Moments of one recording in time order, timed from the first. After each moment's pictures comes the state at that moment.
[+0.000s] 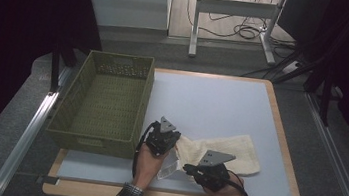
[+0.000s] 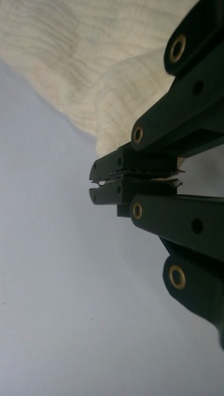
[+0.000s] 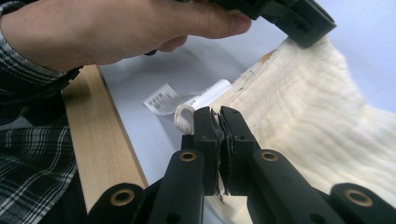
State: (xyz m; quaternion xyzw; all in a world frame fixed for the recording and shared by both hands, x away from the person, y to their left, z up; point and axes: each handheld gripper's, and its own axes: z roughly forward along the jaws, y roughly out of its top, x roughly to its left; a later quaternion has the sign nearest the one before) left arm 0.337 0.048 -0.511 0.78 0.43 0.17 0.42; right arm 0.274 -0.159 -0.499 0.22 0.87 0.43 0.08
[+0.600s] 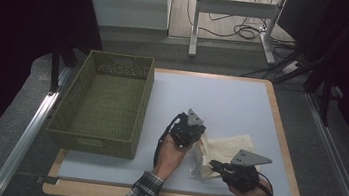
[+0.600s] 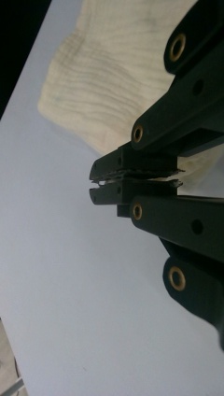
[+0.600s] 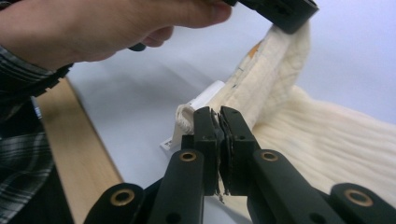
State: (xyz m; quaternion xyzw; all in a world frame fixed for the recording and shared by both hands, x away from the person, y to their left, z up) left arm 0.362 -0.020 -0.480 0.81 0.36 0.17 0.43; right arm 0.274 -0.229 -0.480 0.28 0.84 0.45 0.12
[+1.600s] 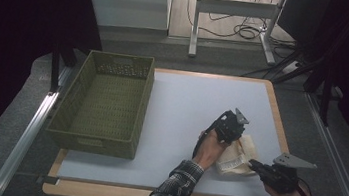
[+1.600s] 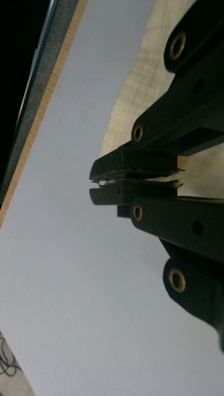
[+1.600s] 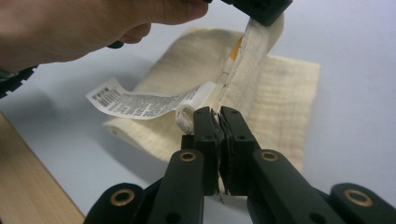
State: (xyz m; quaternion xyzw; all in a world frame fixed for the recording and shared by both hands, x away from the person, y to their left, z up) left arm 0.404 -0.138 -0.483 0.85 0.29 0.16 0.42; right arm 0.285 -0.329 -0.488 0.39 0.80 0.43 0.16
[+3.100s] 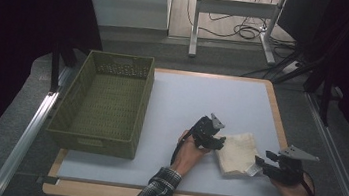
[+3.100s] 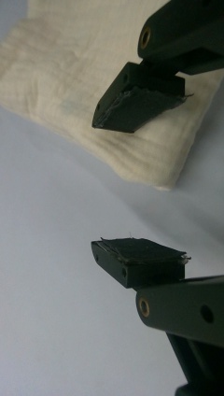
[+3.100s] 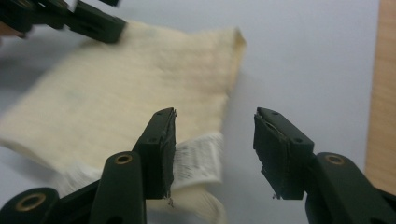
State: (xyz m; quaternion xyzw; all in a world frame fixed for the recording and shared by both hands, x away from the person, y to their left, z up) left arm 0.391 -0.078 -0.520 0.84 0.34 0.17 0.38; right arm 0.313 -0.351 -0.500 0.44 0.79 0.38 0.22
